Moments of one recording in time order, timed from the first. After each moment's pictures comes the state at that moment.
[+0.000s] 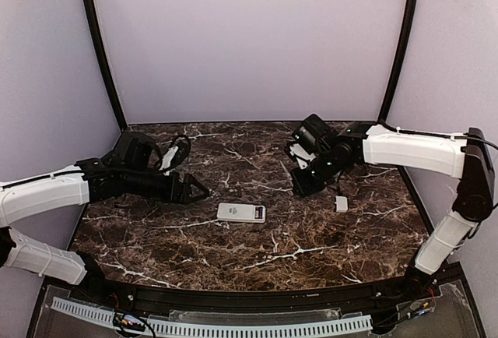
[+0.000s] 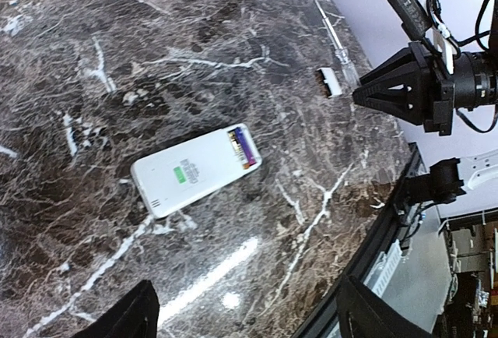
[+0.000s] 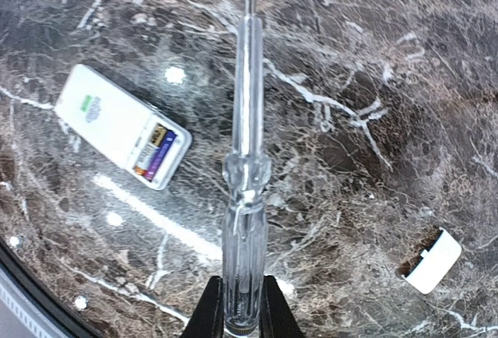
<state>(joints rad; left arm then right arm) -0.66 1.17 0.77 -0.32 0.36 -0.50 0.83 1.64 1.28 -0.78 0.03 0.35</state>
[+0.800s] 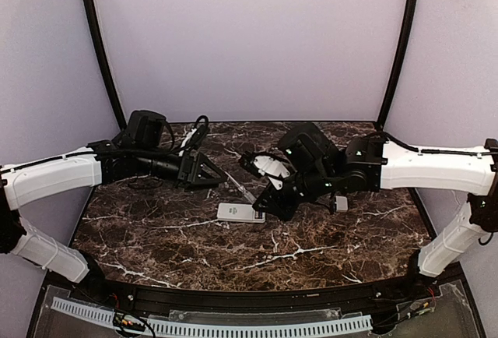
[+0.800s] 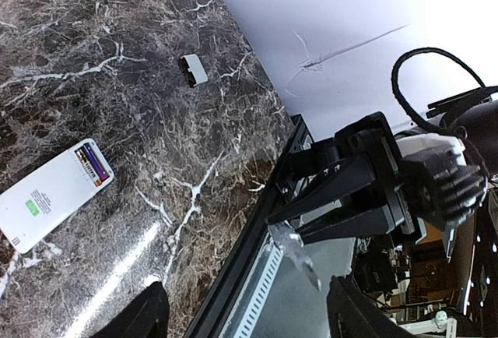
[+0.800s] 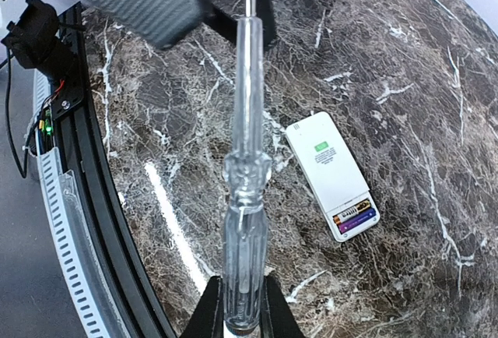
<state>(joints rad) -0.66 1.31 0.96 -0.23 0.76 -0.61 1.13 1.49 1.24 -0.54 -0.08 0.10</state>
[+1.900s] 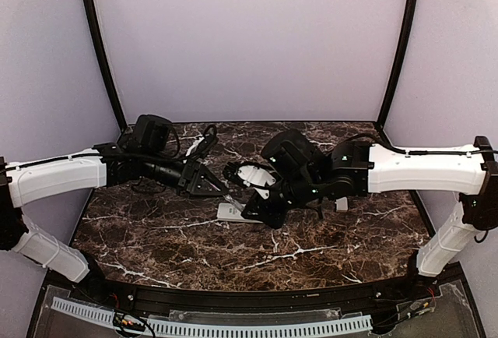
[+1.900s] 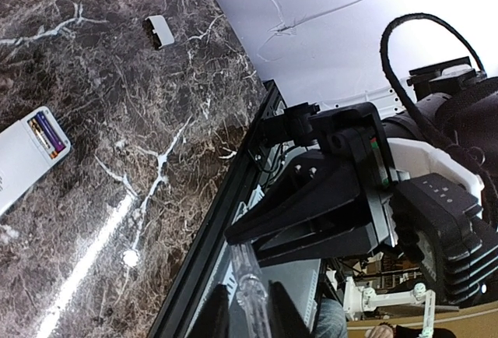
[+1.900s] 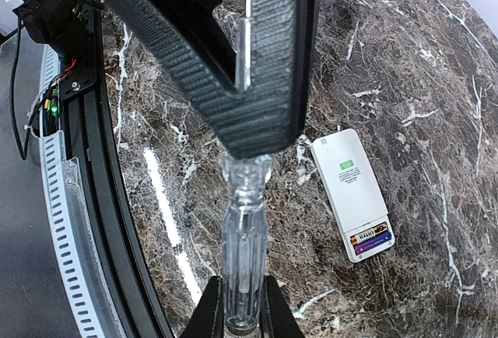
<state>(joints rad) -0.69 1.34 0.95 -0.23 0.88 -0.62 1.20 1.57 1.31 -0.54 -0.08 0.02</state>
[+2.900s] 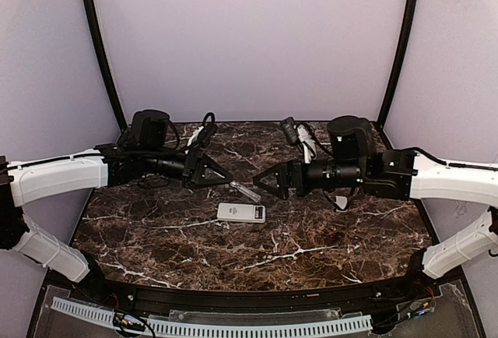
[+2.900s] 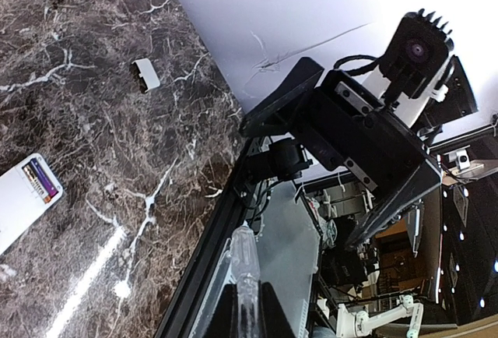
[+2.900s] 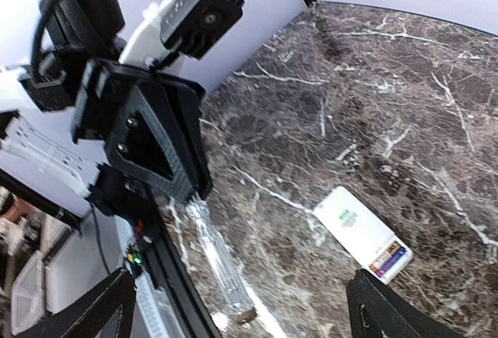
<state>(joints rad) -0.69 1.35 0.95 -0.06 0.85 -0.74 1.02 1.27 0.99 -0.13 -0.18 0.46</state>
